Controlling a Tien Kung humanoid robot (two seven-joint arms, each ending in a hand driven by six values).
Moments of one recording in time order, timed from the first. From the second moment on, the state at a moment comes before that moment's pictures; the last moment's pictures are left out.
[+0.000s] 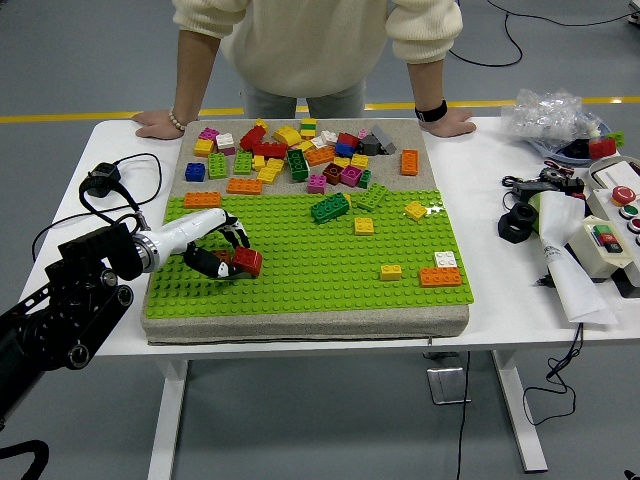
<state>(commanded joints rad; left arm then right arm) -0.63 0.17 -1.10 -0.80 2.04 -0.25 -0.17 0.18 -0.20 1.46 0.18 -1.12 -0.05 -0.17</state>
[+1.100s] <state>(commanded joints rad) -0.63 0.17 -1.11 -0.79 2.04 -0.25 -0.17 0.18 -0.20 1.46 0.18 -1.12 -0.05 -0.17</state>
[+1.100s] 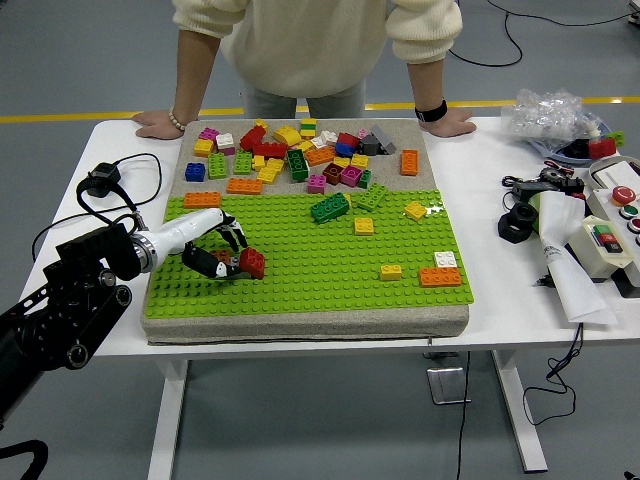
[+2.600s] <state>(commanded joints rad) -0.63 0.18 -1.12 -0.82 2.00 -0.29 -0.22 0.18 -0.20 1.46 0.18 -1.11 -0.06 -0.17</state>
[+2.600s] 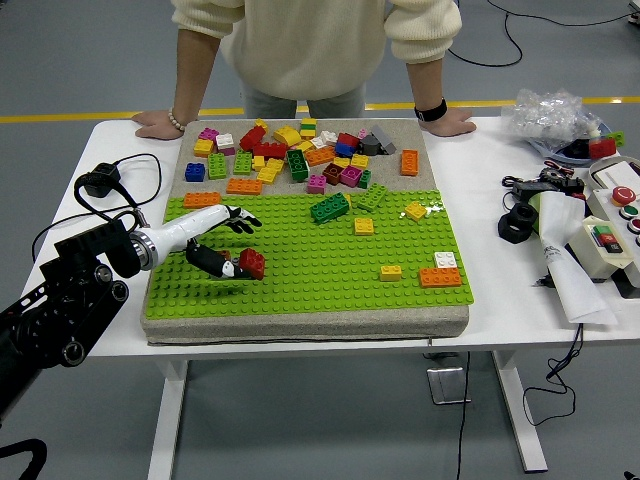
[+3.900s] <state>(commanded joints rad) -0.62 0.16 -1.06 -0.81 2.05 -0.14 -0.27 0.18 -0.20 1.46 0.18 -1.12 -0.05 -0.17</state>
